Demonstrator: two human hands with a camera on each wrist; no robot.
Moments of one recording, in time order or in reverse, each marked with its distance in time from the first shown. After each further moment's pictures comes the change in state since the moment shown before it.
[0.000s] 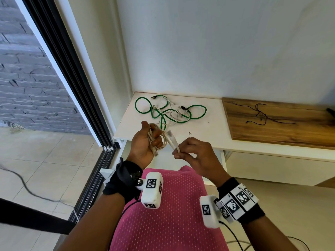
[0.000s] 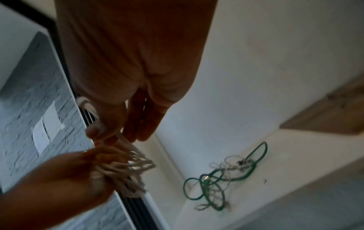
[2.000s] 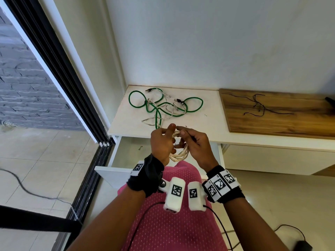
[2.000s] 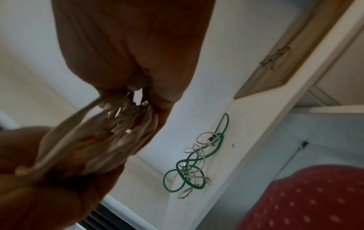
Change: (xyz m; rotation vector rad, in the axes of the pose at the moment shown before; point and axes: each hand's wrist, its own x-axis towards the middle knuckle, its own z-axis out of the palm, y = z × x) left_hand 0.017 -0.059 0.039 0.647 0.346 0.094; right_hand 0.014 0.044 0.014 0.471 0.253 0.386
